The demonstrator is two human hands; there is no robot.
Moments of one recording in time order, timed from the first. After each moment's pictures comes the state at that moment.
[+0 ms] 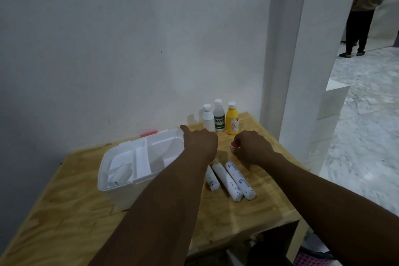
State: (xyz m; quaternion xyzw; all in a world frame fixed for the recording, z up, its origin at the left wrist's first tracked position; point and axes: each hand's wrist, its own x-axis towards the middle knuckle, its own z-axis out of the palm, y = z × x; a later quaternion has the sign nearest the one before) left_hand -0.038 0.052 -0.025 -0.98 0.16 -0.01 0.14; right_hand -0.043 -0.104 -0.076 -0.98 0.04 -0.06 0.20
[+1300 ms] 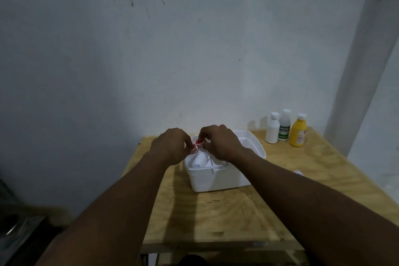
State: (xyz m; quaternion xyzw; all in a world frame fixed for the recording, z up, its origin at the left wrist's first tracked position) left_hand -0.082 0.309 0.007 -0.99 0.06 -0.09 -0.10; right_hand -0.047 0.143 -0.015 -0.93 -0.23 -0.12 0.26
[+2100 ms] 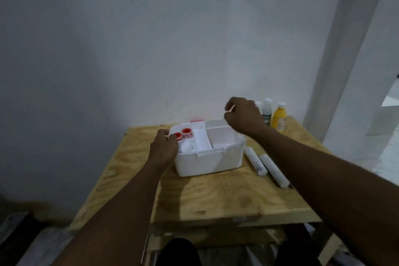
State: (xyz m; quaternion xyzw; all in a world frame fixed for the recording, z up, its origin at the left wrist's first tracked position) left_hand -0.103 0.279 -0.039 -0.84 -0.16 -0.13 -0.51; right_hand -0.058 0.054 0.017 -0.93 -0.07 -0.19 0.32
